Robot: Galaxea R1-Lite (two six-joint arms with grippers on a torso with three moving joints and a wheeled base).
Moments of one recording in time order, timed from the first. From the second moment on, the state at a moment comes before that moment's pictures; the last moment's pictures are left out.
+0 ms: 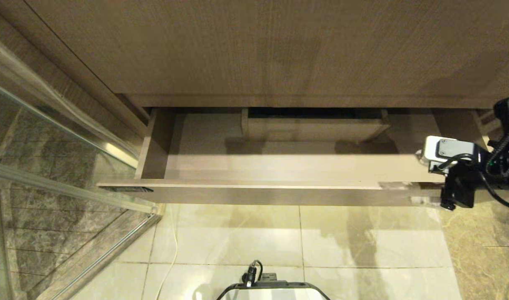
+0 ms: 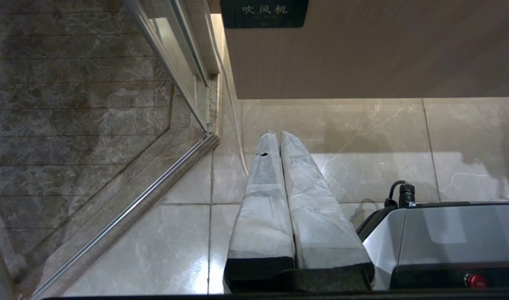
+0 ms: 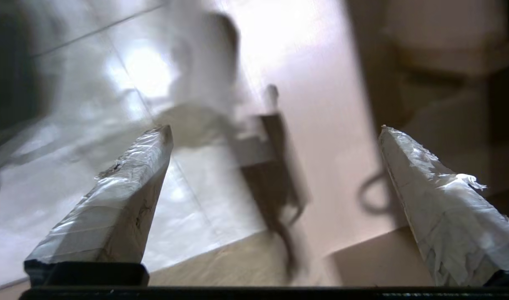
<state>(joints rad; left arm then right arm) 0.00 0.00 0.00 0.00 0.00 0.00 -0.03 1.51 -0.98 0.14 0.29 -1.20</state>
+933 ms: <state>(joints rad) 0.00 0.00 0.00 0.00 0.00 0.00 -0.19 0.94 -0.78 0.39 0.42 -0.96</state>
